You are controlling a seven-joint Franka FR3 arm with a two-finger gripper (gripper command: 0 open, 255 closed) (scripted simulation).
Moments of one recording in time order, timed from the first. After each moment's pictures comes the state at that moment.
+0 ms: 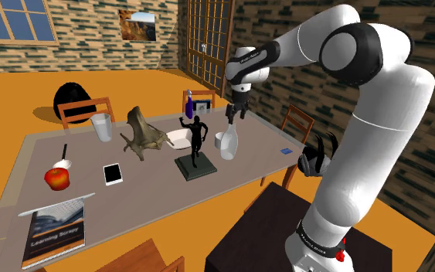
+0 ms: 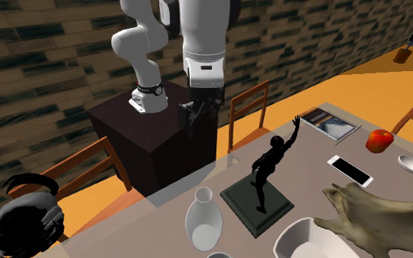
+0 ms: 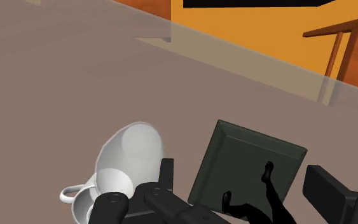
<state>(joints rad) -0.10 0.07 -0.32 -2.04 0.00 2.08 -0.35</state>
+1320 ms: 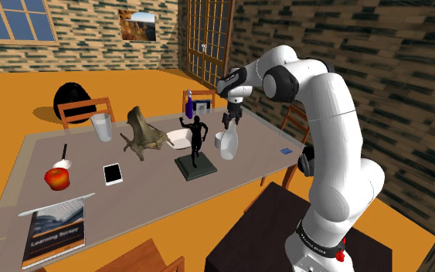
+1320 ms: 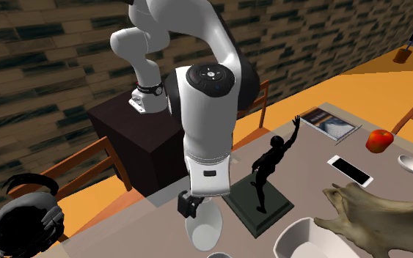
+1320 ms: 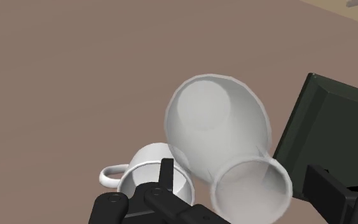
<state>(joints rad) -0.27 0.63 -0.31 -1.54 0.19 2.11 -0.54</state>
